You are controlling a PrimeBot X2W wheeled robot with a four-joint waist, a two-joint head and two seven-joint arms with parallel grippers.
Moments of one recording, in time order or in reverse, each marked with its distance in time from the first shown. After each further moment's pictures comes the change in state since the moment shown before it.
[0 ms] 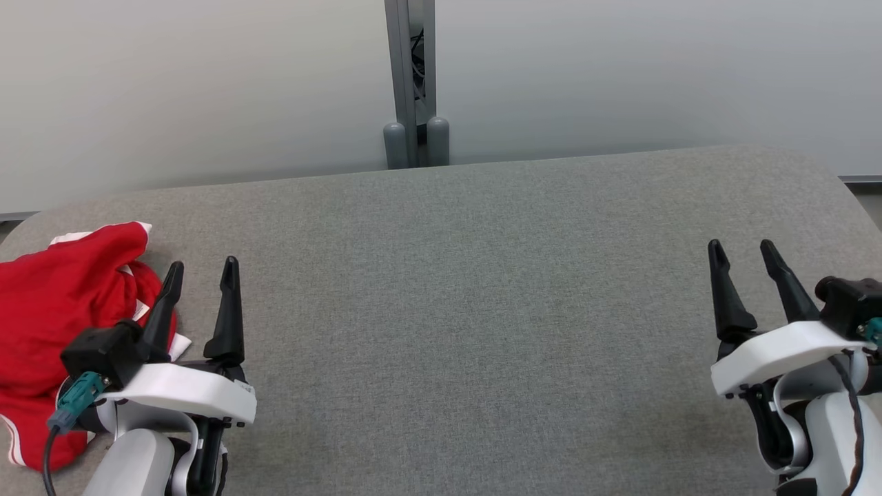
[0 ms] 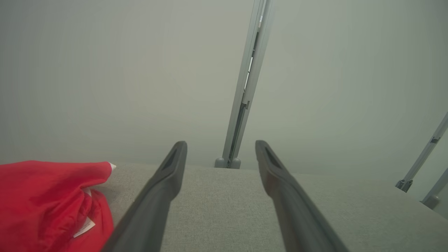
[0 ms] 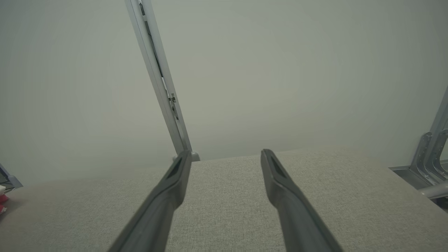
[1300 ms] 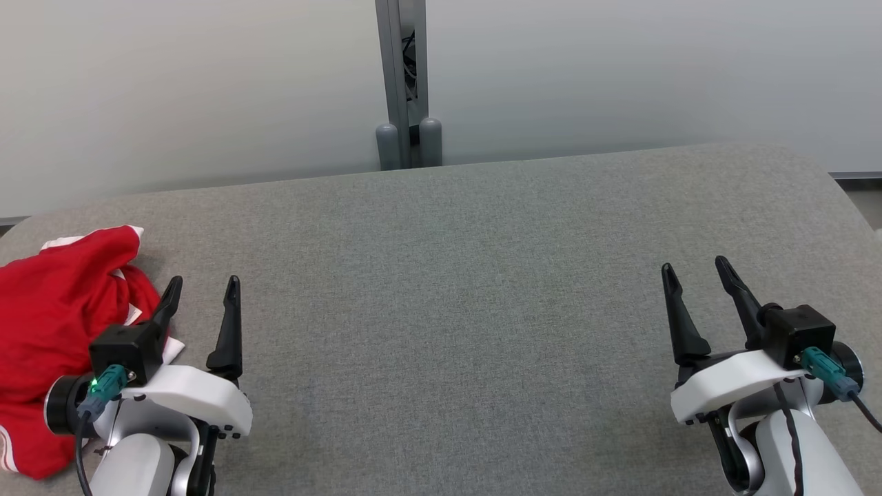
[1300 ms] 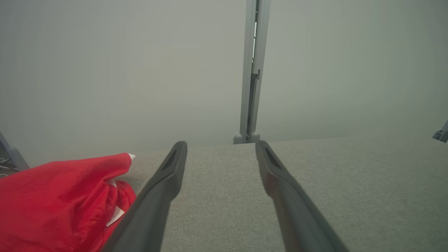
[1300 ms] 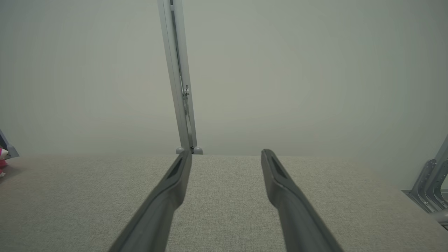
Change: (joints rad) left arm 0.000 0.021 -0.007 0.035 0.160 0.044 0.089; right arm 0.012 0.040 0.069 0.078 -0.160 0.000 -0.147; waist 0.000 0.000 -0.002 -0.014
